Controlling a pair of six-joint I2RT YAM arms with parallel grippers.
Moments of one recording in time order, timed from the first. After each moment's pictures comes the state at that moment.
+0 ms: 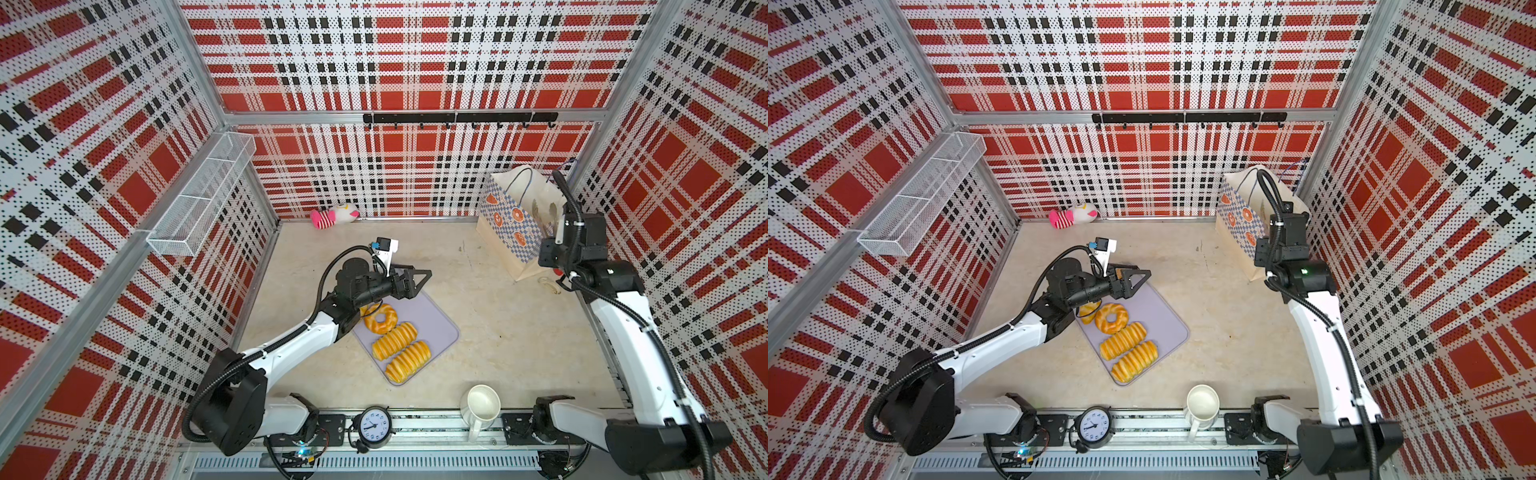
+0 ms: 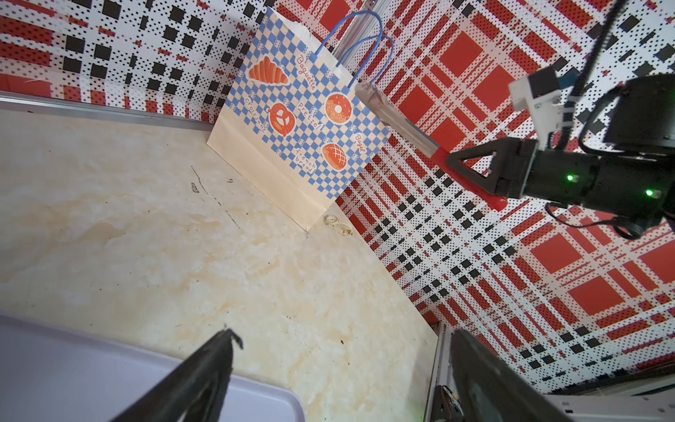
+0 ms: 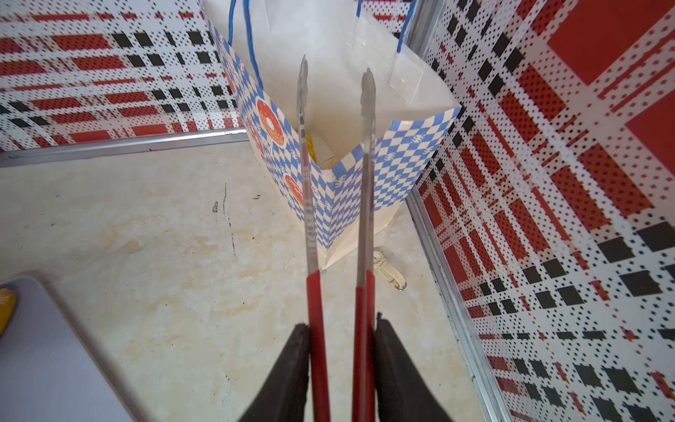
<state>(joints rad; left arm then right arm) -0.57 1.33 0.80 0.42 0.49 -0.61 0.08 1.16 1.40 -0.82 0.32 0.10</state>
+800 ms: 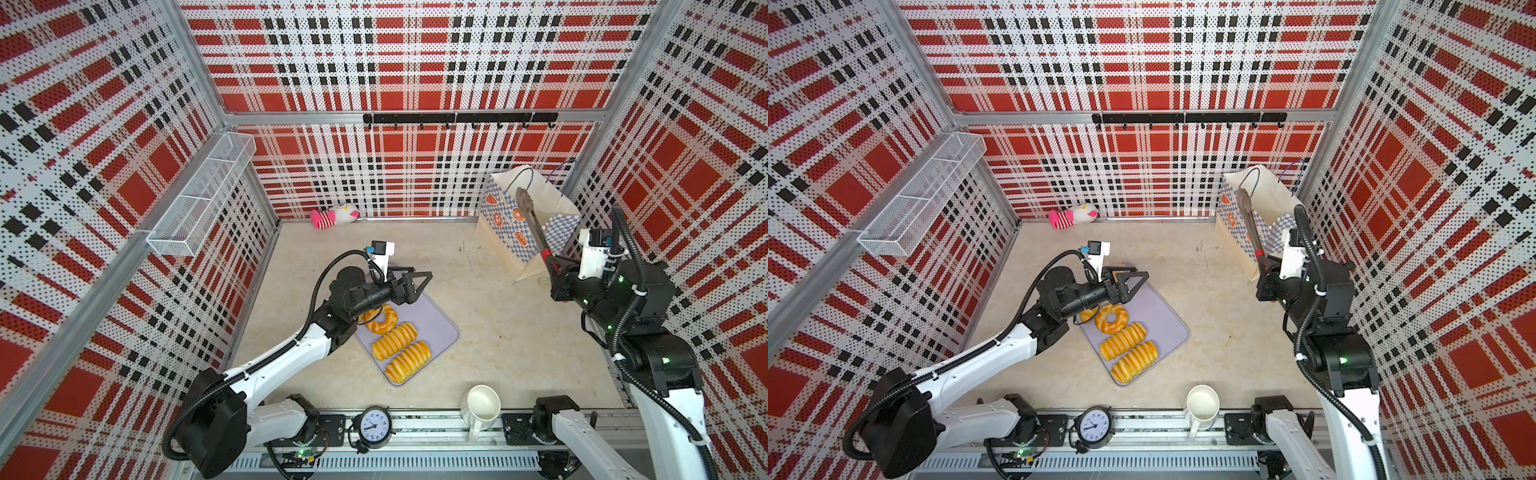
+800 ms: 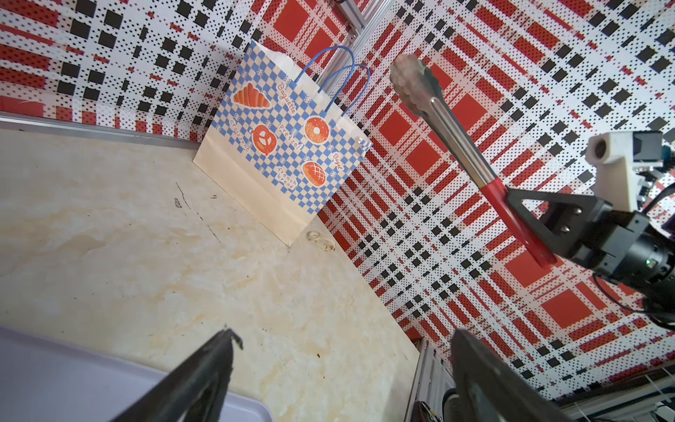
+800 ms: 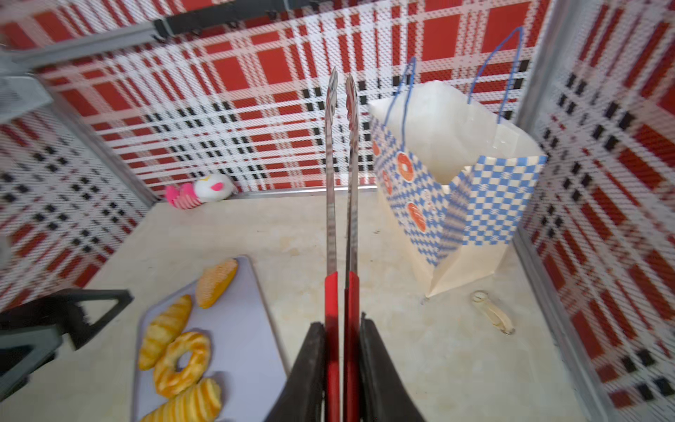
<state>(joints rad) -0.63 1.21 0.76 0.42 0.40 -0.67 0.08 0.76 1.24 -0.75 -0.15 0.15</state>
